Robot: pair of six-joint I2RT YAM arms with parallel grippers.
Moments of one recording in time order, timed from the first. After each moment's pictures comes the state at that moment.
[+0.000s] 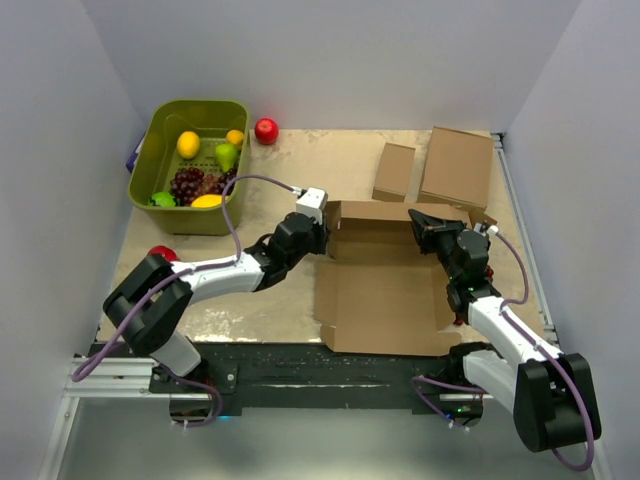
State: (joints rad) left arm -0.80 1.57 0.81 0.36 -0.26 -0.33; right arm 0.16 0.99 0.35 0.48 -0.03 1.66
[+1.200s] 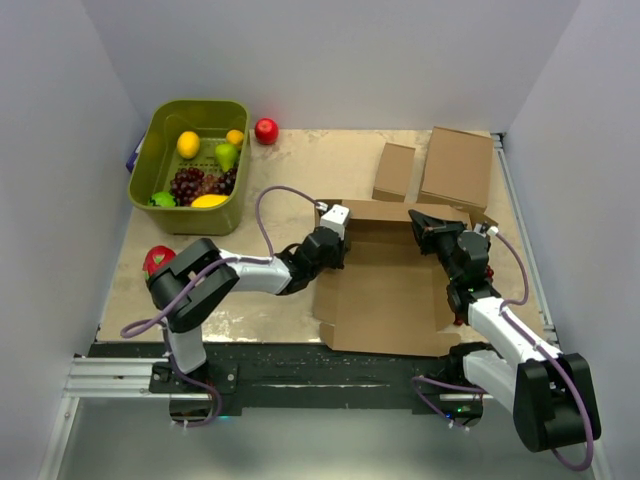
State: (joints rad) left arm -0.89 1.82 0.88 0.44 -0.28 -0.37; right arm 0.16 0.99 0.34 0.49 -0.03 1.66
